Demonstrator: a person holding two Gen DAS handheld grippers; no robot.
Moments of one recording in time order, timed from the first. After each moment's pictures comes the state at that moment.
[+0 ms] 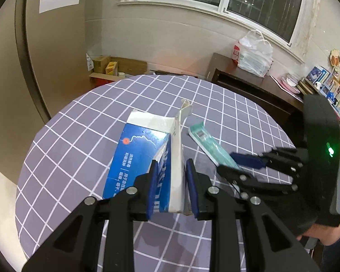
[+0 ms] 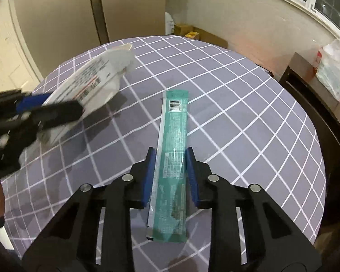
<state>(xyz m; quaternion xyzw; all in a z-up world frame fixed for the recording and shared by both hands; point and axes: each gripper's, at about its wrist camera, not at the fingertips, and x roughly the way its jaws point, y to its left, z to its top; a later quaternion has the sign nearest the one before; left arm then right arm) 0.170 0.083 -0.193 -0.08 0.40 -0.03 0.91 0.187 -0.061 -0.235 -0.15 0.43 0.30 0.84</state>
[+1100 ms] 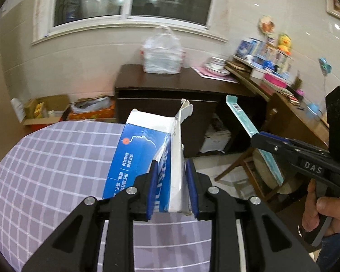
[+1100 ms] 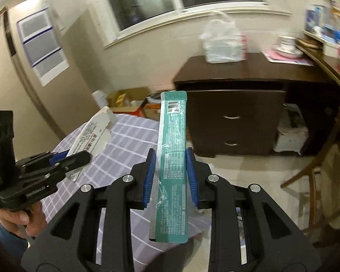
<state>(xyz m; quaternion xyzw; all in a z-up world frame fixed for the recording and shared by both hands) 0.176 -0.166 -0.131 0.01 0.36 -0.23 0.90 0.140 -0.392 -0.141 0.12 0.34 0.12 0.93</state>
